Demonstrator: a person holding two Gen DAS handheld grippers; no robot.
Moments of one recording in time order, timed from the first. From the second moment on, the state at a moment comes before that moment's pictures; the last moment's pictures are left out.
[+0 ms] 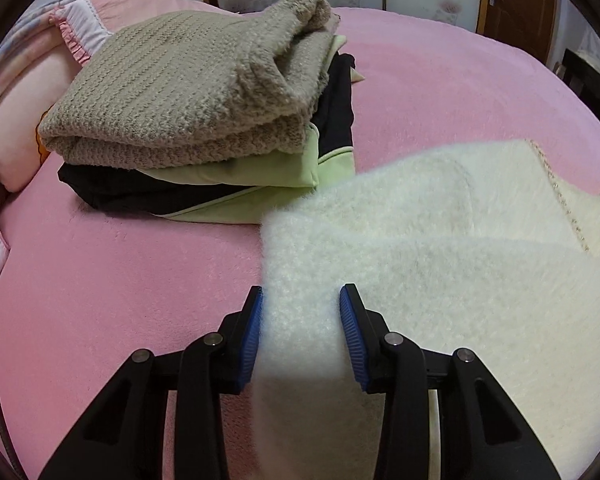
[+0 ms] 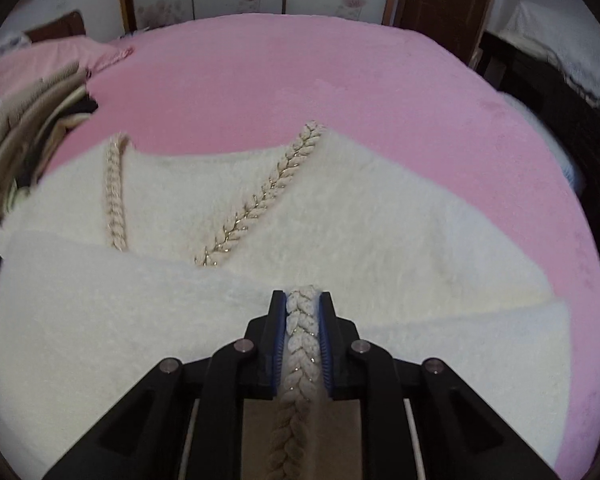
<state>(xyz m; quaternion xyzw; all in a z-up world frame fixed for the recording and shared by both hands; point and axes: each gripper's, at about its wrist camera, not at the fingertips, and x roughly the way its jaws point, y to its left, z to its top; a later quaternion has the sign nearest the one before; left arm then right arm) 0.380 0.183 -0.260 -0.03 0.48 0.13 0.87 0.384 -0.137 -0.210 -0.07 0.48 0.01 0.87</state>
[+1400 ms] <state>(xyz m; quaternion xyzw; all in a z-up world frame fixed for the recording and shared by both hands) 0.178 0.117 -0.138 -0.06 0.43 0.02 0.90 0.190 -0.163 -0.124 0.04 0.46 0.06 0.88</state>
